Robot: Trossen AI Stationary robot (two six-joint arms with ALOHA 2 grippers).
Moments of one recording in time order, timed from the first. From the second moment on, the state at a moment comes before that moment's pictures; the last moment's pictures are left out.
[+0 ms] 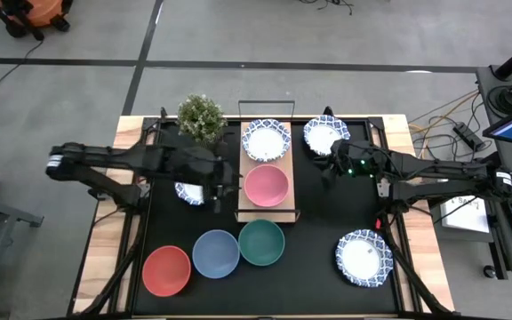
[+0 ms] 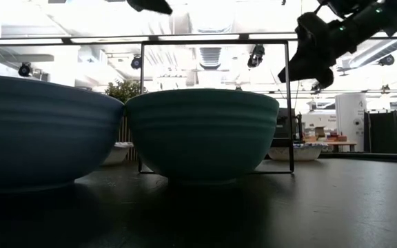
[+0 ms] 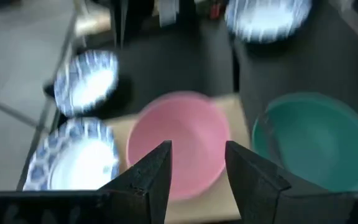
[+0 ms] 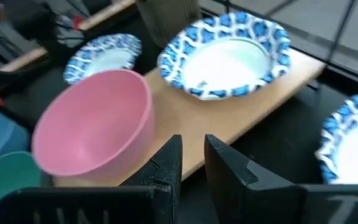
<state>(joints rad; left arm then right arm) -0.08 1.28 1.25 -0.58 -0.15 0.20 -0.25 0.87 0.58 -0.20 0.11 0.39</state>
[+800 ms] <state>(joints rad) -0.08 0.99 0.83 -0.06 -0.26 0.22 -0.54 1.53 1.12 -0.79 0.03 0.19</state>
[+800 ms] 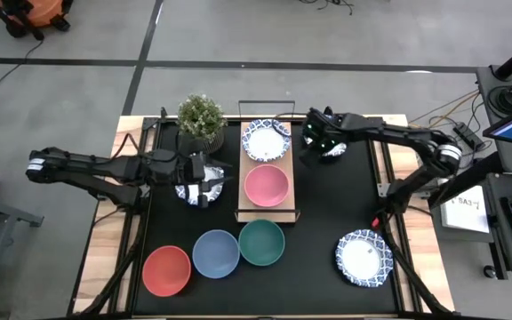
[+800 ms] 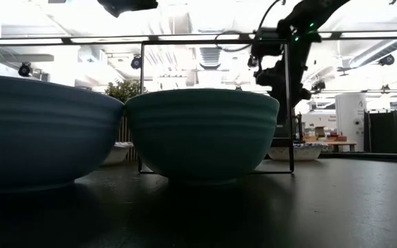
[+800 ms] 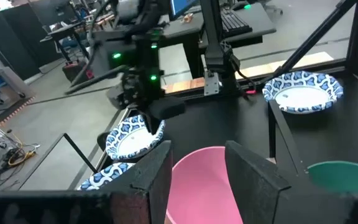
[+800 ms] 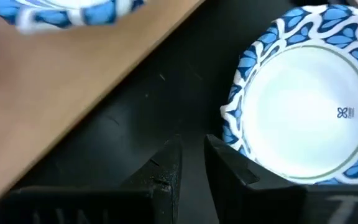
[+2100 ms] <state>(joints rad) -0.08 0.99 0.83 -0.13 -0.49 0.33 -0.64 1.73 1.07 -0.70 0.03 0.06</state>
